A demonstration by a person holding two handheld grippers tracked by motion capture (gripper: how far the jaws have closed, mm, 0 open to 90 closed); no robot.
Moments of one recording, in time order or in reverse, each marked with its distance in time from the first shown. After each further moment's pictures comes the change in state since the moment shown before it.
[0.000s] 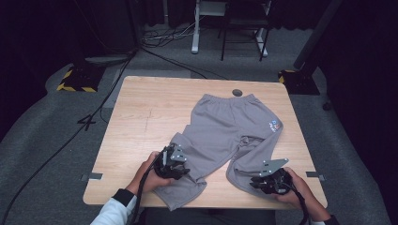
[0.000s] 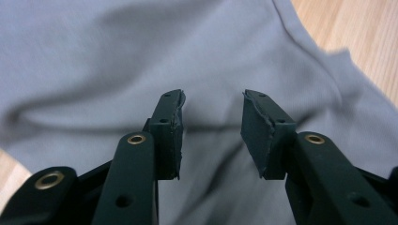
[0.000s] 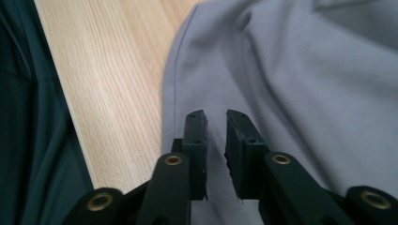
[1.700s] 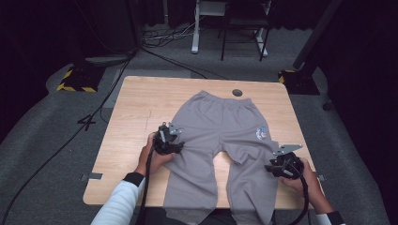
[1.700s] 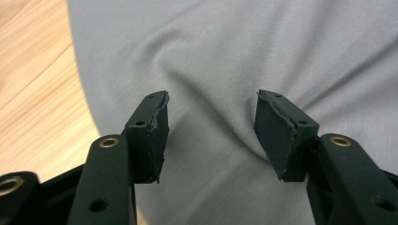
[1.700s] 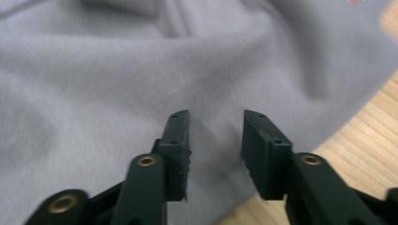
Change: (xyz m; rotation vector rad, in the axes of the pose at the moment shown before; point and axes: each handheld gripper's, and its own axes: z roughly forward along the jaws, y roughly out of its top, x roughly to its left) left arm 0.079 0.008 0.014 -0.037 0.331 -0.276; right arm -0.060 -0.028 -0.008 0.032 -0.263 0.319
